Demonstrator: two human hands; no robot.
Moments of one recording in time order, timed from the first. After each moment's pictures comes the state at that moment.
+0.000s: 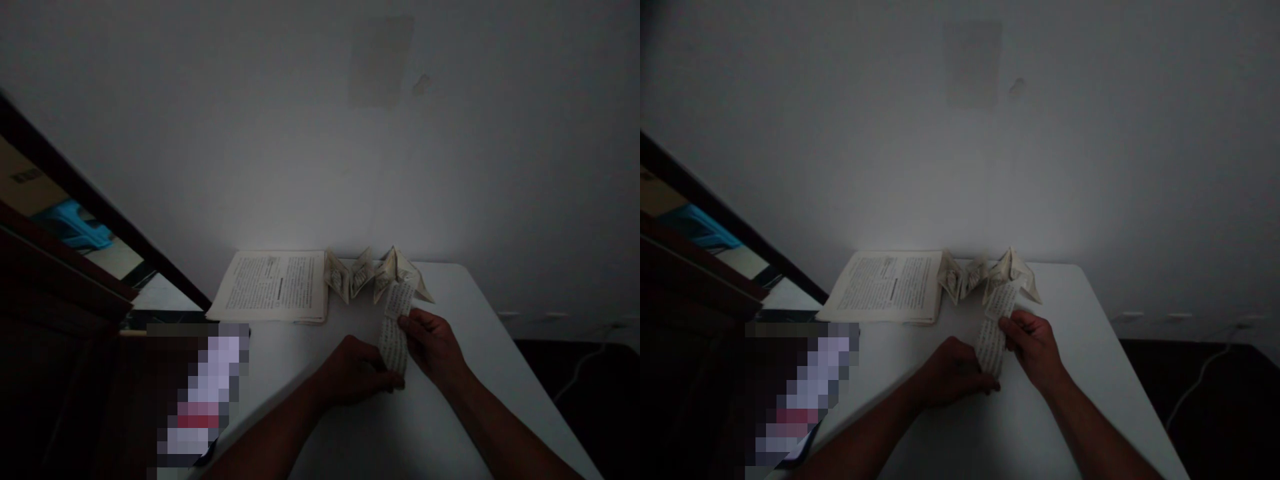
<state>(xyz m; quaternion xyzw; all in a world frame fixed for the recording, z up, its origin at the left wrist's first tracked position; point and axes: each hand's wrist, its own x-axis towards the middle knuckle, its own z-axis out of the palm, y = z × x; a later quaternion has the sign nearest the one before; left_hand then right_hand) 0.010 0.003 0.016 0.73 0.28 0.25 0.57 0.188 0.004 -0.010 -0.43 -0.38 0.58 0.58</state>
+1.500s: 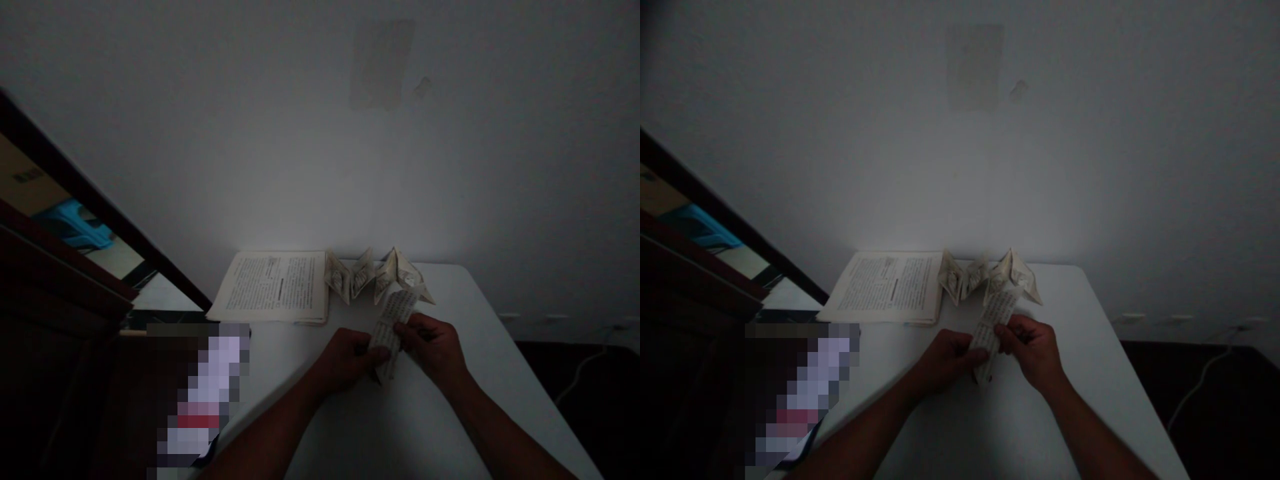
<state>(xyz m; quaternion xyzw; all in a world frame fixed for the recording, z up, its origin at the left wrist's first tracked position) 0.009 0.014 0.008 0.61 0.35 0.27 0.65 0.190 -0.001 -0.005 -0.51 -0.51 0.45 0.53</state>
